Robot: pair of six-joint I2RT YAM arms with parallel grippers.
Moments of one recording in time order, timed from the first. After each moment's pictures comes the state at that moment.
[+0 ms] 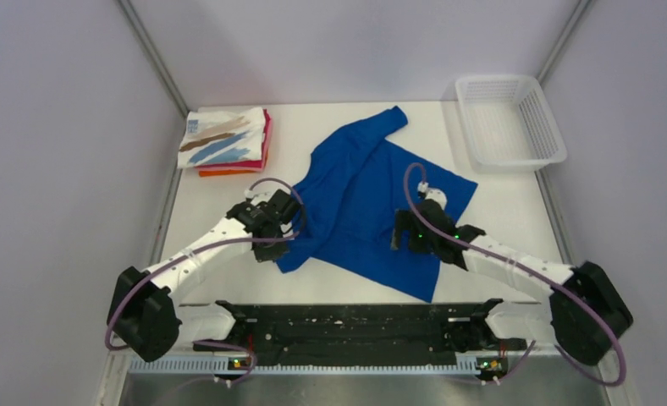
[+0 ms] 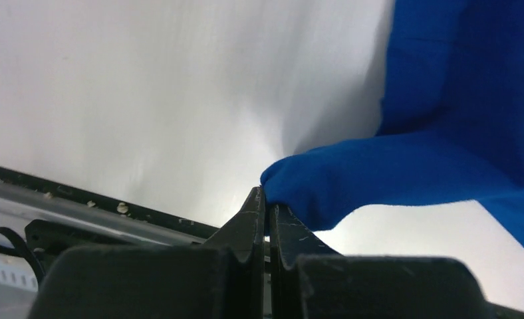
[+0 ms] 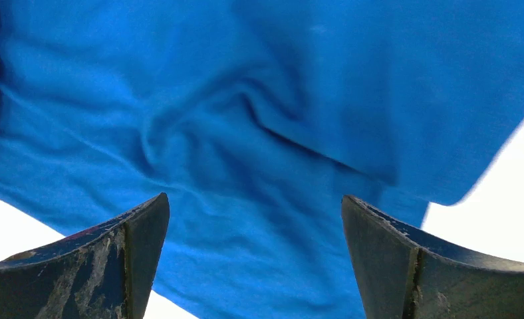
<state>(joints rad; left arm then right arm) -0.65 1.24 0.91 -0.99 -0.33 -0.88 0.61 1.11 0.55 -0.29 0.22 0.64</state>
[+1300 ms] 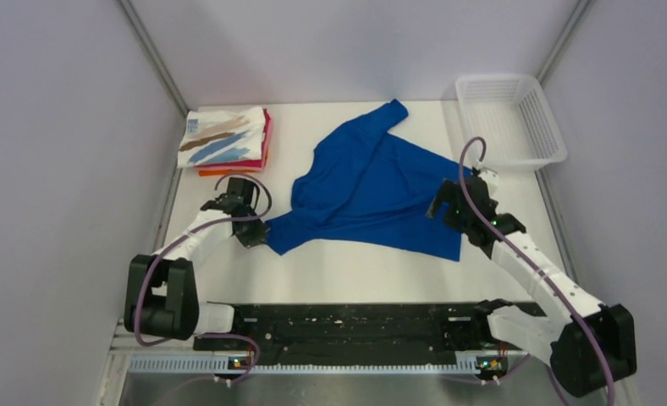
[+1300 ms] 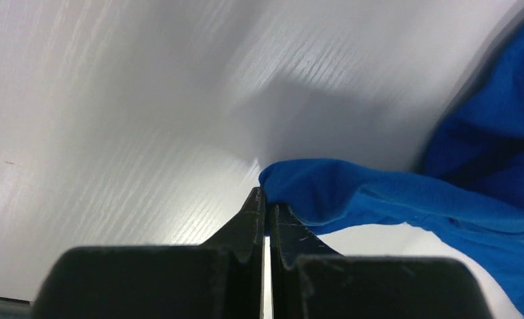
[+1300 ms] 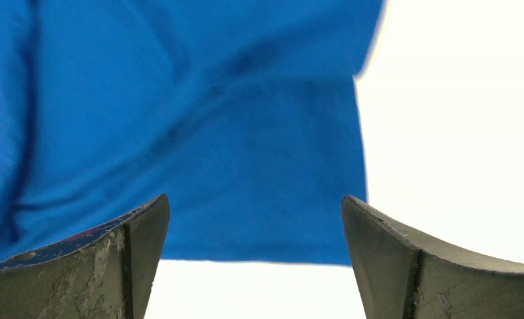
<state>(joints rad) -0.14 1.36 0.76 -0.60 -0.06 -0.79 0.33 1.09 0.74 -0.43 0.30 0.63</state>
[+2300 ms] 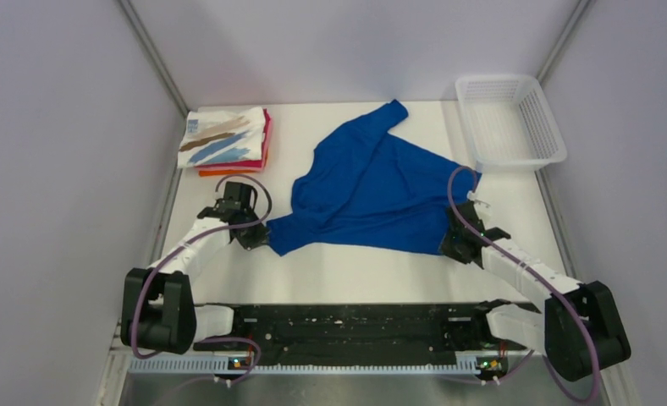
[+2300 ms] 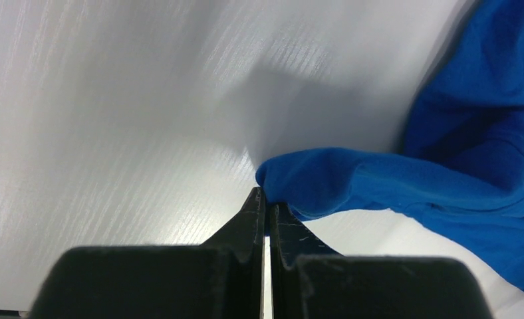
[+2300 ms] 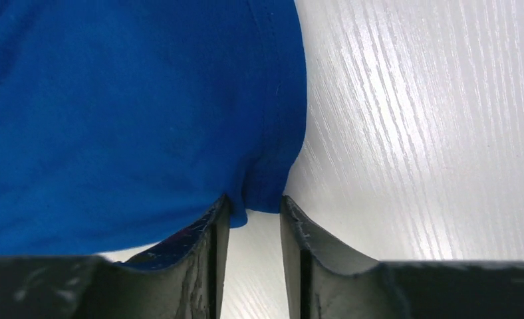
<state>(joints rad) -0.13 1.27 0.70 -0.57 0.00 -0.76 0.32 1.10 0.48 -0.46 0.26 0.72</state>
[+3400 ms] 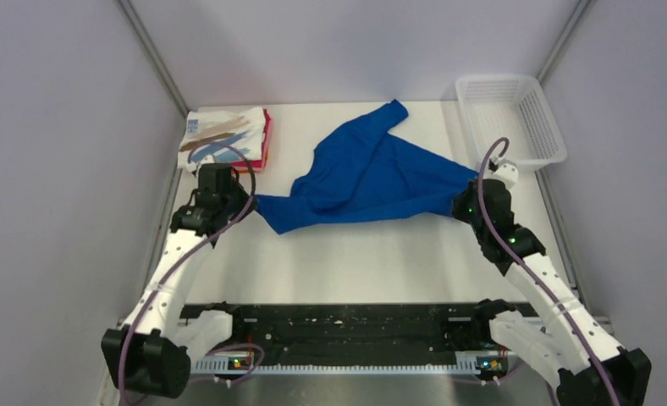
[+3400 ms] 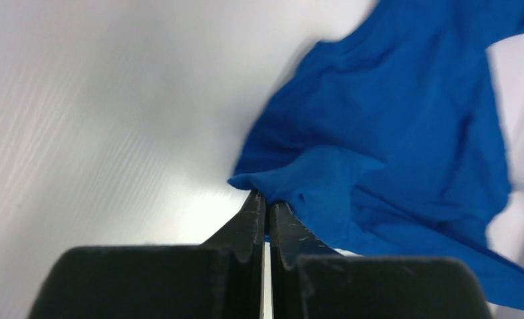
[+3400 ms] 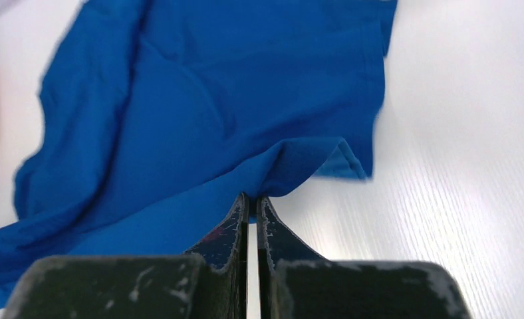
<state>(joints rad) -0.13 1.06 0.87 -0.62 -0.07 -0.76 0.32 0.85 0.66 -0.37 0.33 0.58</state>
